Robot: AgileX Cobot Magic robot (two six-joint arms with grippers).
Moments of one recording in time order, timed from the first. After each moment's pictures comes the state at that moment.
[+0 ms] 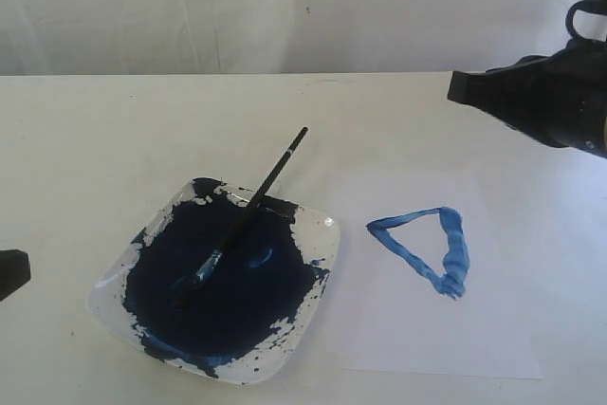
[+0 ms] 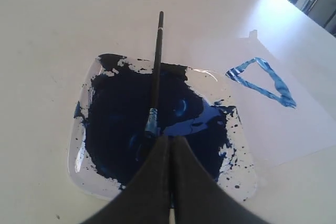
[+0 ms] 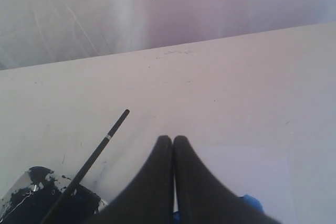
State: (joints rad) left arm -0.52 0.44 -0.24 -0.35 0.26 0.08; right arm 0.50 1.12 -0.68 -1.68 0.07 1.96
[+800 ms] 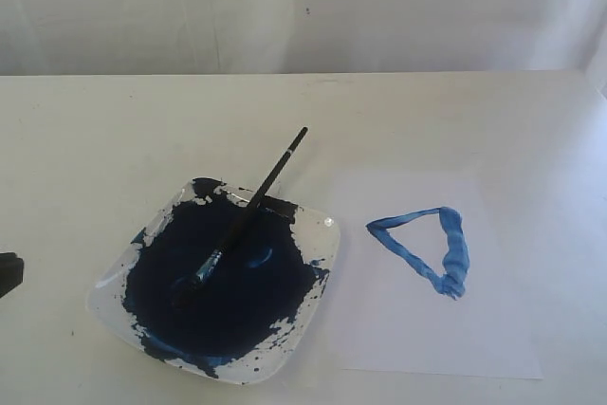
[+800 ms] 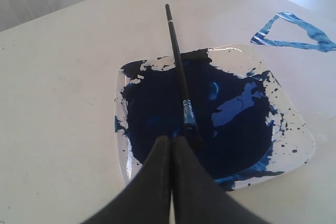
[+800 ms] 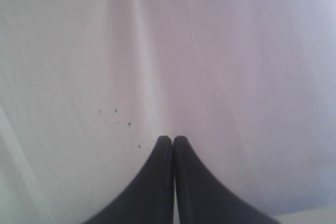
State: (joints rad) left arm -0.52 0.44 -0.24 -0.21 0.27 0.31; right arm 0.38 0.49 -0.68 -1.68 0.06 1.96
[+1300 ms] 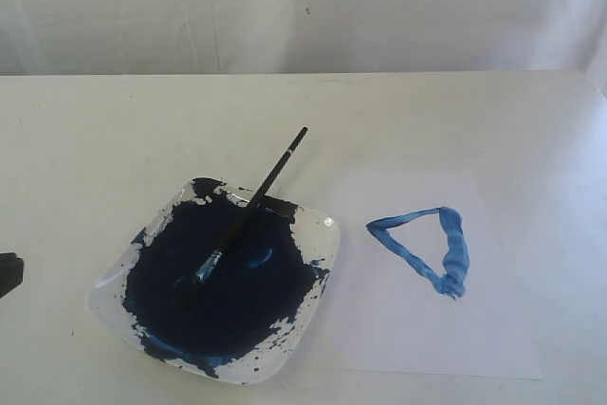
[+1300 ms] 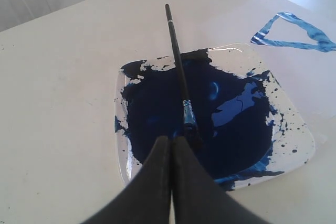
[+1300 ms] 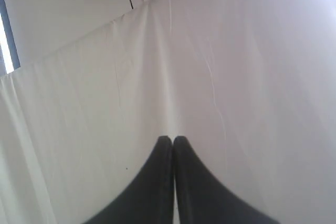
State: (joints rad) left arm -0.52 0.44 -0.24 -0.21 0.27 0.31; right arm 0.36 0.27 -0.68 -1.68 0.04 1.96
